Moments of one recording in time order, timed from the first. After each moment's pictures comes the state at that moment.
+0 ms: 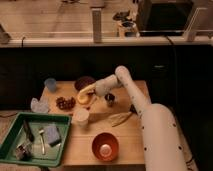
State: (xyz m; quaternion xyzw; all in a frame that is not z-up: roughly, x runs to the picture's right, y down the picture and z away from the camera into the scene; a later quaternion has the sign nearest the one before) arm -0.113 0.042 0.789 -0.03 -0.76 -0.28 0.58
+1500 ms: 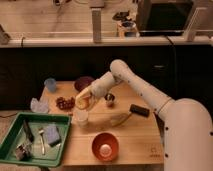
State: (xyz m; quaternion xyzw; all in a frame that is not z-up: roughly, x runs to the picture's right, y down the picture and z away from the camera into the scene) arm -0.120 0.068 0.735 -0.06 -0.65 -0.41 0.63
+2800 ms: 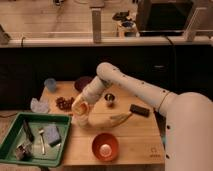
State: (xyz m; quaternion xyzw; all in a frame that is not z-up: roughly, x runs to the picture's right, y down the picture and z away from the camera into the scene) arm -0.139 0.100 0.746 -0.11 -0.56 -0.50 0.66
